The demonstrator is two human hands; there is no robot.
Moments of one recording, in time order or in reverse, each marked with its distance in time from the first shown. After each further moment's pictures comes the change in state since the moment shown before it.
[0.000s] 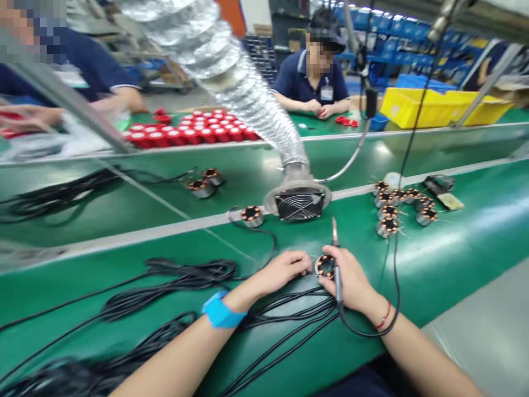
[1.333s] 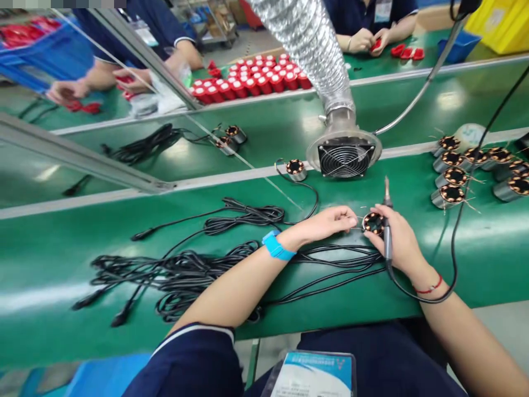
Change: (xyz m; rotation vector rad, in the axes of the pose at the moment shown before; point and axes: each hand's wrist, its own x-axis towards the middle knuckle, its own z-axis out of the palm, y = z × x) left_hand -0.004 0.006 0.009 -0.179 -0.028 0.001; right_hand -0.003 0.020 -0.005 -0.037 0.101 -0.060
